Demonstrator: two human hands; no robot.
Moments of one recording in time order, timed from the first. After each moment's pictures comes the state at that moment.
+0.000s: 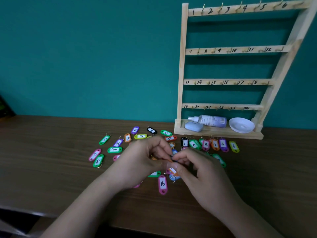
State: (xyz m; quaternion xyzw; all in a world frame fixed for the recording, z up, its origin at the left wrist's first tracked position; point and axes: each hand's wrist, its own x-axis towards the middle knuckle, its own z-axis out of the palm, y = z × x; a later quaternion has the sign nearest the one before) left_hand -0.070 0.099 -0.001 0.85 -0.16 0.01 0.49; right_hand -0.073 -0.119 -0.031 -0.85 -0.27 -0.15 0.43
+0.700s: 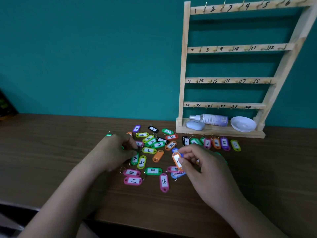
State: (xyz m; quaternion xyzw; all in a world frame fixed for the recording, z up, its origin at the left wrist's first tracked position) left_hand -0.046 0.173 -0.007 0.97 0.05 0.03 0.24; right_hand -0.070 -0.123 -0.036 -0.87 -0.22 -0.15 0.42
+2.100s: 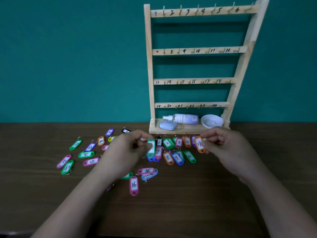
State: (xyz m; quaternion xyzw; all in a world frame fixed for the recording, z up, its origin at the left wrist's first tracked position) left_hand -0.036 0.068 -0.011 0.90 -0.08 0.08 0.41; right_hand -0.028 -0.239 -0.003 -0.87 -0.05 -0.07 0.49
